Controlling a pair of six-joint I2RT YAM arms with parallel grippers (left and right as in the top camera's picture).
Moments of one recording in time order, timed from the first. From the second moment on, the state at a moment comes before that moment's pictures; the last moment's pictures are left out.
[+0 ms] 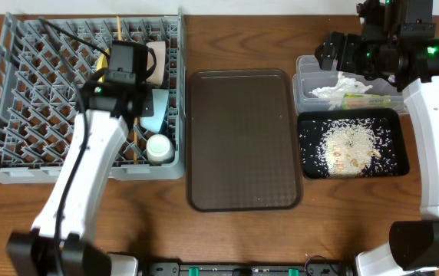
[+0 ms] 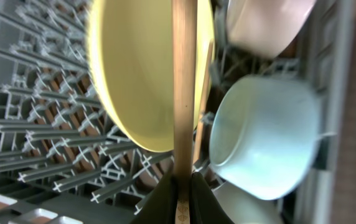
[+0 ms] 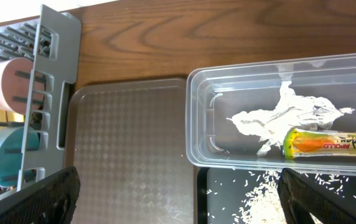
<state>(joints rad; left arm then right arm) -0.15 1.55 1.39 -0.96 -0.34 -0.17 0.05 1.71 1.84 -1.06 -0.25 0.22</state>
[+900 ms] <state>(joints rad) -0.08 1.75 1.39 -1.00 -0.27 -0.10 0.05 1.71 1.84 -1.06 -0.25 0.22</state>
